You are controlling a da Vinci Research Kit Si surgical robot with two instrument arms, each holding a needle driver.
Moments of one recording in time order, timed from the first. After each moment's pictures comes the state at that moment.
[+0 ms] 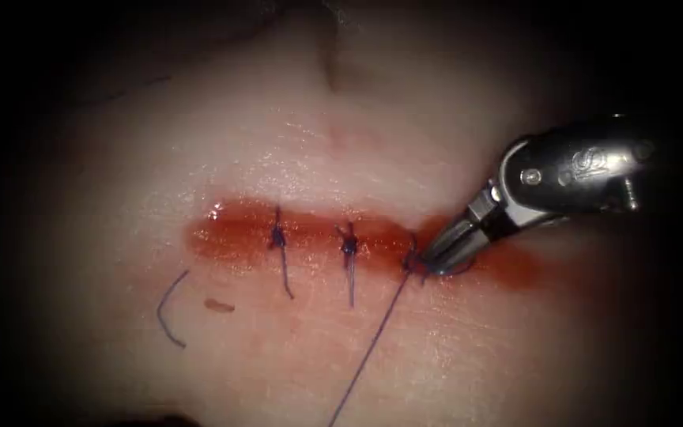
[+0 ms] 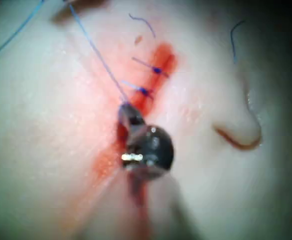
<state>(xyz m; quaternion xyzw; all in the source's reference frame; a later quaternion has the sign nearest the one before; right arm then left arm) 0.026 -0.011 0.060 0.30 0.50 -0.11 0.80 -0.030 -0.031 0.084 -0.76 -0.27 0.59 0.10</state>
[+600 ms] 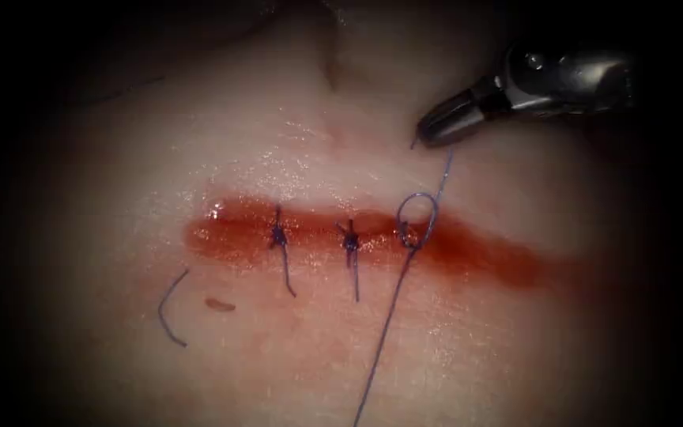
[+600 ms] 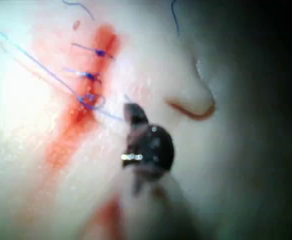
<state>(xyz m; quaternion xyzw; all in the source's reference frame) 0.026 -0.004 0.063 0.22 0.52 -0.01 0.83 -0.031 -0.035 0.084 -0.74 -0.28 0.60 0.11</state>
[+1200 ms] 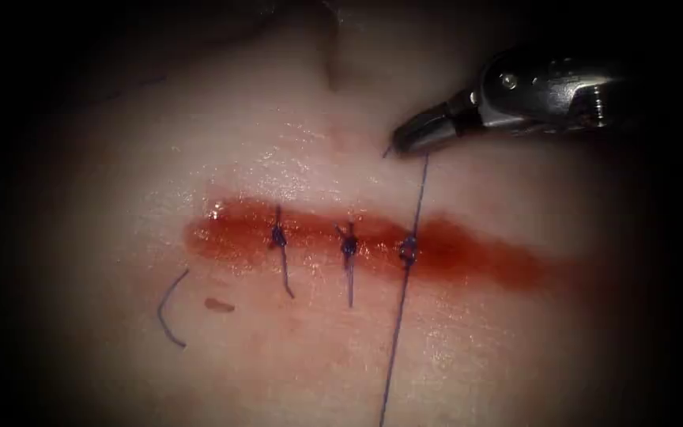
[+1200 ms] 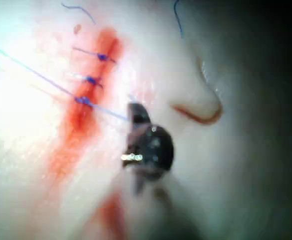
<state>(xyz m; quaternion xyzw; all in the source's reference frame) 0.028 -0.006 0.064 0.21 0.51 0.01 0.83 -0.033 -0.042 0.079 -0.74 -0.28 0.60 0.10</state>
